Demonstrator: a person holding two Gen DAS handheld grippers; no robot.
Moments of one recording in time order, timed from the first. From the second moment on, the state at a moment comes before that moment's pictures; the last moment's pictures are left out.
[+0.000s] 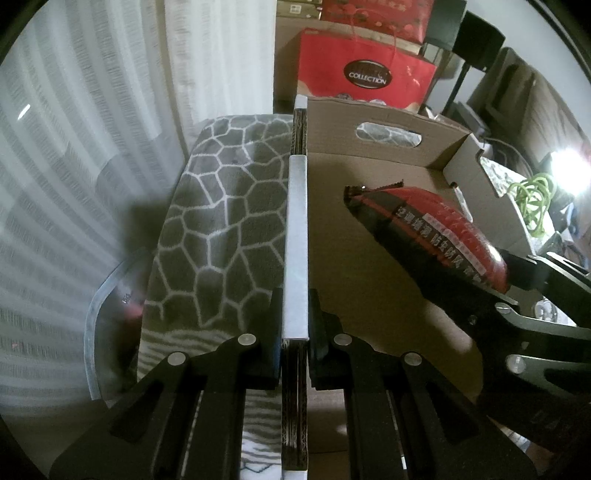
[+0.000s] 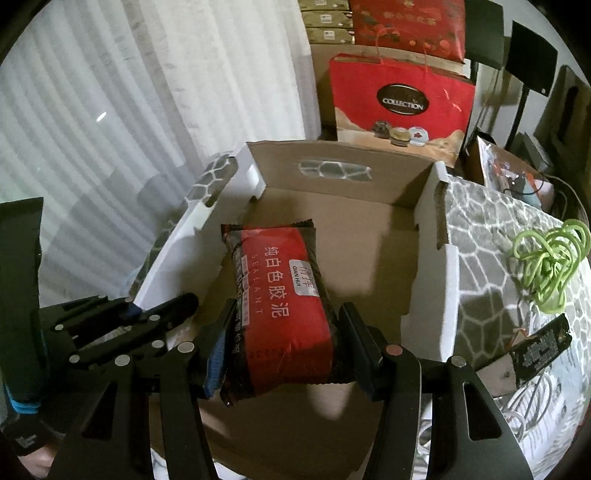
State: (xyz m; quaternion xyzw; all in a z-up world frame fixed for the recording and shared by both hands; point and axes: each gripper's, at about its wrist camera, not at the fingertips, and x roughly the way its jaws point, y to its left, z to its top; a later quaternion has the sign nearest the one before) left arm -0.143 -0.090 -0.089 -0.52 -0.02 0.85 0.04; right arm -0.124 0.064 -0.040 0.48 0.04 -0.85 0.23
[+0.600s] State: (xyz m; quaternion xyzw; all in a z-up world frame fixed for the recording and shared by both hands) left arm -0.145 -0.090 -0.090 -0.52 -0.02 0.85 0.04; right arm -0.108 0.097 0.004 0.44 0.03 -0.87 0.23
